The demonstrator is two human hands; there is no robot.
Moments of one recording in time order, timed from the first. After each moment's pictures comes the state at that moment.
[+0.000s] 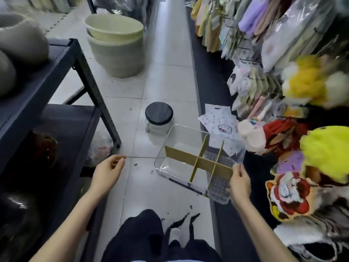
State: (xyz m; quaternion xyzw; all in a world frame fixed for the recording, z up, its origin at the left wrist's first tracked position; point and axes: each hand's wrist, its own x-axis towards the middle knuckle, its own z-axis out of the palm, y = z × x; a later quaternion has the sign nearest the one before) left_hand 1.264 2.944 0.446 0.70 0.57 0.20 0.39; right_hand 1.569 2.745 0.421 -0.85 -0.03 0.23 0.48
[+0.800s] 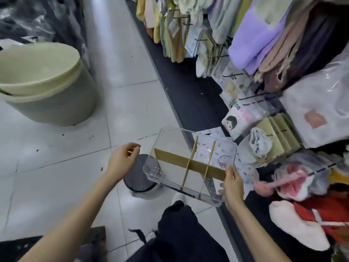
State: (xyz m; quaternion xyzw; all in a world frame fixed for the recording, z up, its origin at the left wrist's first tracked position) left_hand 1.693 3.481 0.459 0.82 0.41 0.06 0.40; right_hand 1.844 3.211 0.400 -0.81 0.12 0.21 0.54
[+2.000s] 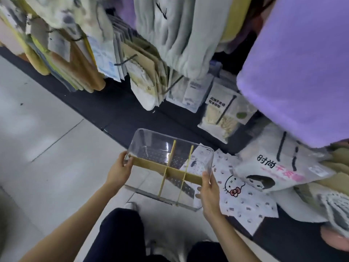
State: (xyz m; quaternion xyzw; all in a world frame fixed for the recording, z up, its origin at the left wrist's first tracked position) left_hand 2.205 3.763 0.250 0.85 0.27 -0.12 0.44; right_hand 2.163 3.520 0.229 -0.73 0.32 0.09 0.60
